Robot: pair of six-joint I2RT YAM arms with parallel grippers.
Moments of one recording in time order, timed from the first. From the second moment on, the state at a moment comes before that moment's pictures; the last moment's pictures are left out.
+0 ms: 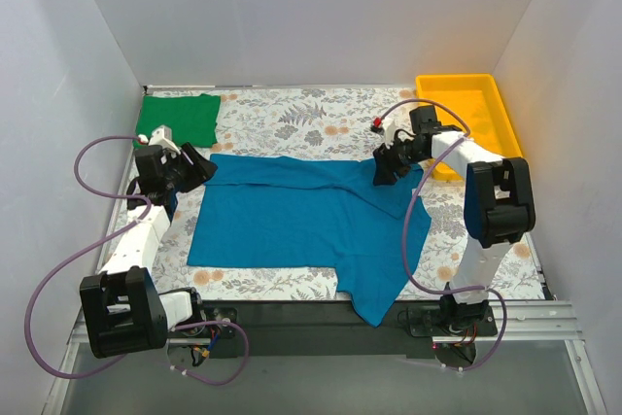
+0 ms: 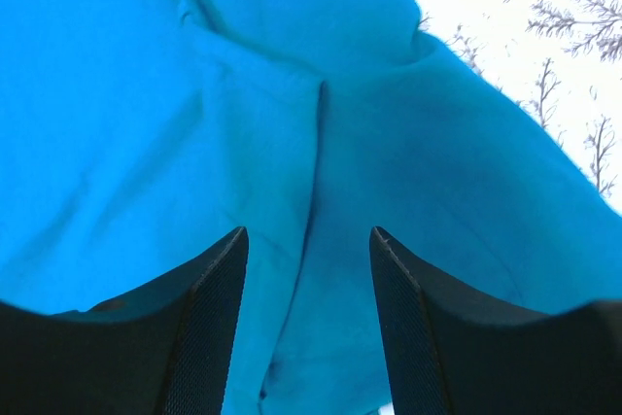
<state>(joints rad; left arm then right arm) 0.15 1.18 0.69 -0.05 0.33 -0.46 0.17 1.82 1.24 -0.56 -0.68 -0.58</state>
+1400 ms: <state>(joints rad) 0.14 1.18 0.68 -0.05 0.33 -0.46 0.27 2.02 1.40 -0.65 -0.68 -0.57</state>
